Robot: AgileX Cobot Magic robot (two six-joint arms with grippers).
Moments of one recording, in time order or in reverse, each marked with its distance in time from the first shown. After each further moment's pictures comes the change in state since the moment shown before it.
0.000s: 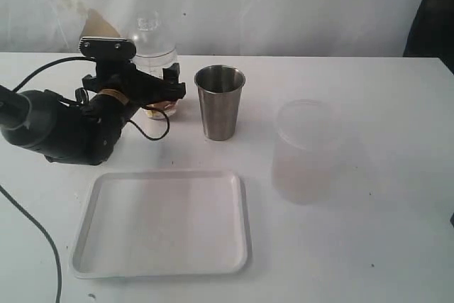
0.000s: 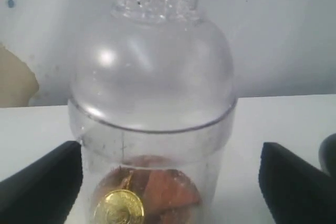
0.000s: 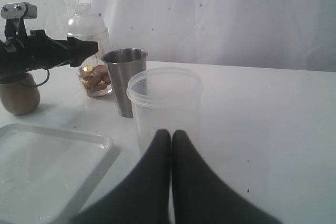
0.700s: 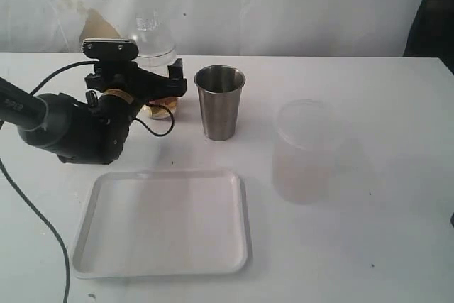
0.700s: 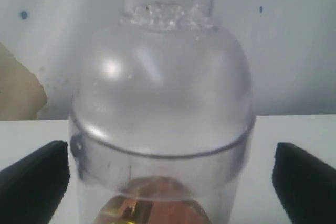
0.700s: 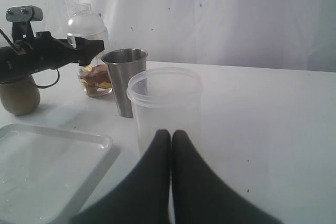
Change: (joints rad) left arm 0.000 0.072 -0.071 -0.051 -0.065 0.020; right arm 0.000 0.000 0.000 0.000 0.000 0.000
